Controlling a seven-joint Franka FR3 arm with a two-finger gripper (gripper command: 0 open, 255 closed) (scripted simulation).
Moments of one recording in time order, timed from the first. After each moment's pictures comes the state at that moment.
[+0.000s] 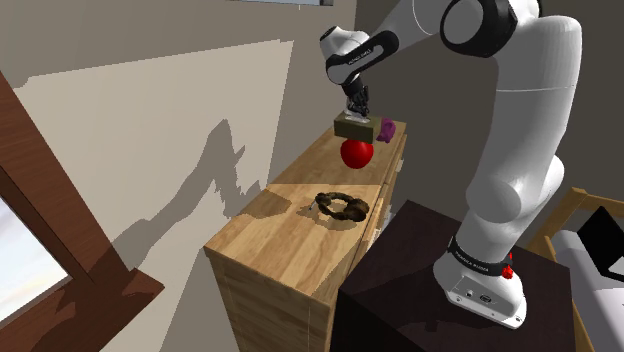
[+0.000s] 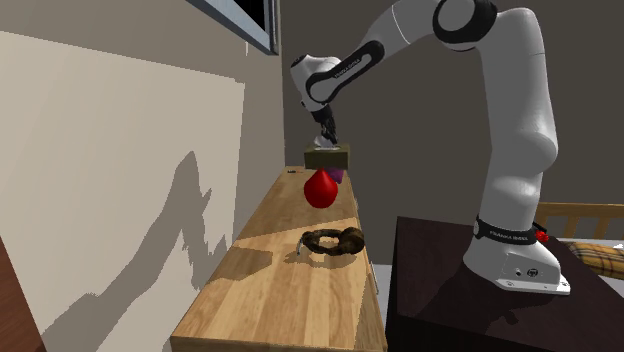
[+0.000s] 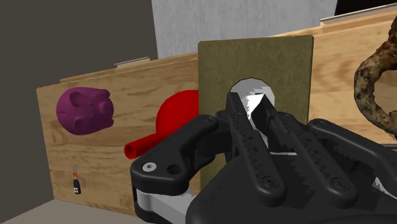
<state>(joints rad) -0.30 0.27 -0.03 -1.75 -0.58 1.84 -0.11</state>
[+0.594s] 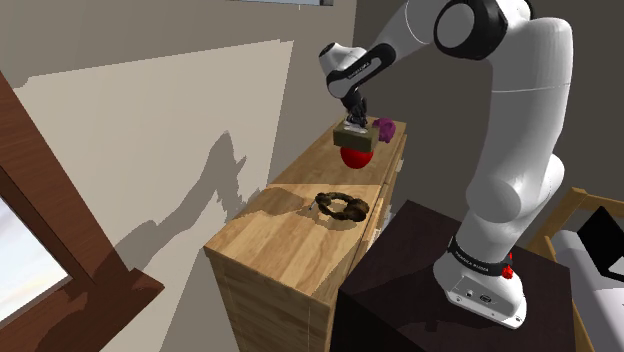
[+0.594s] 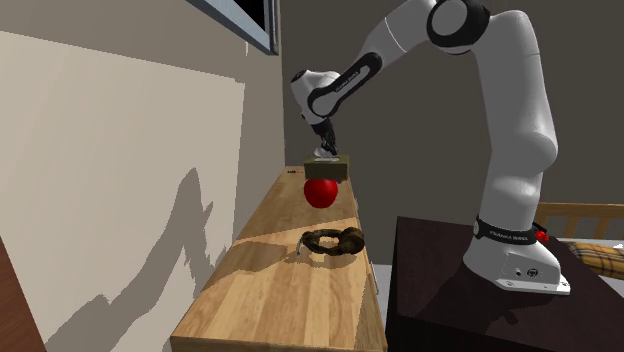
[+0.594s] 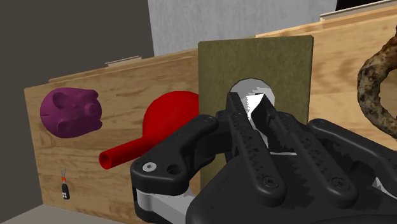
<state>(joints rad) -0.30 0.32 -0.03 -1.81 -0.60 1.93 -0.06</state>
